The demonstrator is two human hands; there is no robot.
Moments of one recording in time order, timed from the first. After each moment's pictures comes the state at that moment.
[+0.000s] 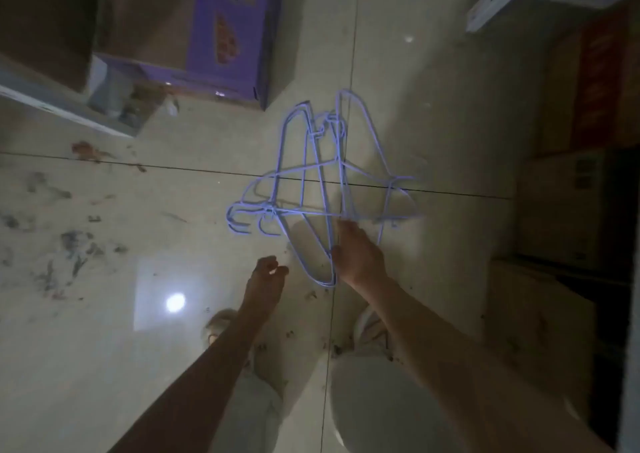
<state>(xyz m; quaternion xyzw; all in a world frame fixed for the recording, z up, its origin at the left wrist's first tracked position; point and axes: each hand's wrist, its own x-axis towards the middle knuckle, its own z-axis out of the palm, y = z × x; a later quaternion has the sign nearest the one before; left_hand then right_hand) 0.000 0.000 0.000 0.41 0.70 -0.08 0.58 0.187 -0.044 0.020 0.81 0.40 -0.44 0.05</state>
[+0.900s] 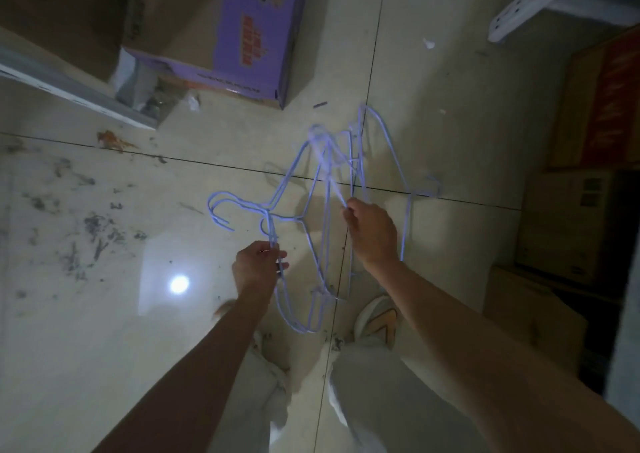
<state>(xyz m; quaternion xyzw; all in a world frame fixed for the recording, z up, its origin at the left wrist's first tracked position) -0.004 0.034 0.046 0.28 0.76 0.08 0.58 0.207 0.002 0.057 0.84 0.45 -0.32 -0.04</state>
